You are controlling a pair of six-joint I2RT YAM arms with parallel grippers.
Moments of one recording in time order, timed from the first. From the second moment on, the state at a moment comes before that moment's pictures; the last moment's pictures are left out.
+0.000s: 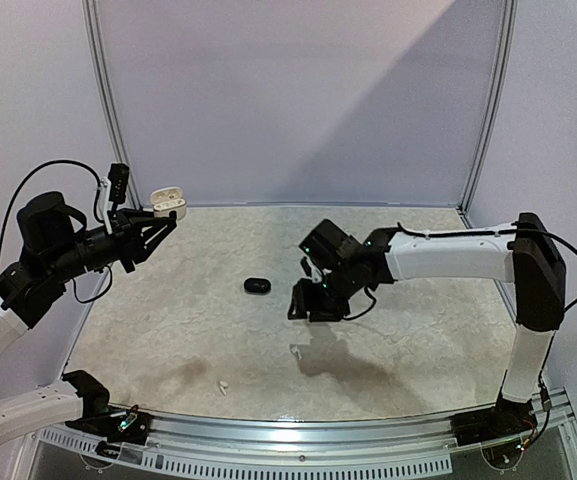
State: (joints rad) left arm -0.45 0.72 0.79 -0.17 0.41 -0.12; right arm 0.97 1.89 1.35 -0.53 -0.18 0.88
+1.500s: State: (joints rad) left arm -0.45 0.72 0.79 -0.17 0.41 -0.11; right arm 1.12 2.41 2.08 -1.23 0.07 0.35
